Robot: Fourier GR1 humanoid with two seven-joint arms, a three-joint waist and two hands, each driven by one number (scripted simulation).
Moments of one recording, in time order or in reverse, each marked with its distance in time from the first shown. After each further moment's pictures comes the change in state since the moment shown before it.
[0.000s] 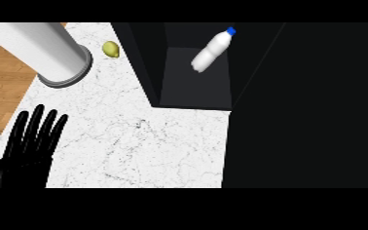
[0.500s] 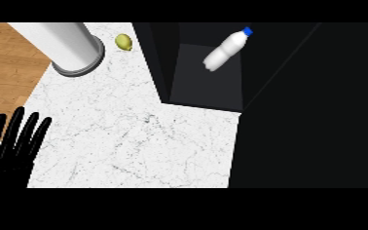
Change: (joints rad) left arm 0.049 0.078 0.065 -0.026 0.053 -0.112 0.006; right arm -0.064 0.032 0.044 0.010 -0.008 -0.113 0.055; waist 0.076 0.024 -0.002
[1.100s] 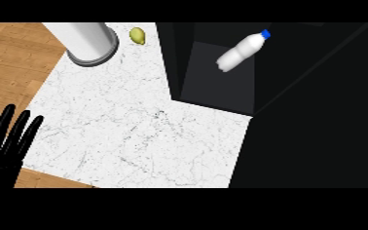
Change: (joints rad) left arm -0.004 0.062 0.040 0.004 0.034 -0.098 0.017; right arm -0.183 -0.033 -0.006 0.004 -0.012 -0.001 0.078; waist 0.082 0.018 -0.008
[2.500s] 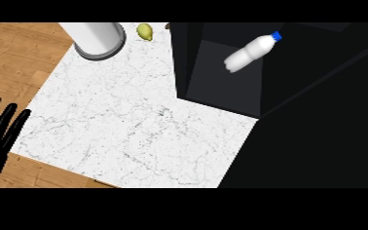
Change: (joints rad) left arm -0.026 0.059 0.059 0.040 0.052 -0.079 0.029; right arm -0.333 -0.073 -0.008 0.019 -0.031 0.092 0.121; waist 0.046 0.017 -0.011
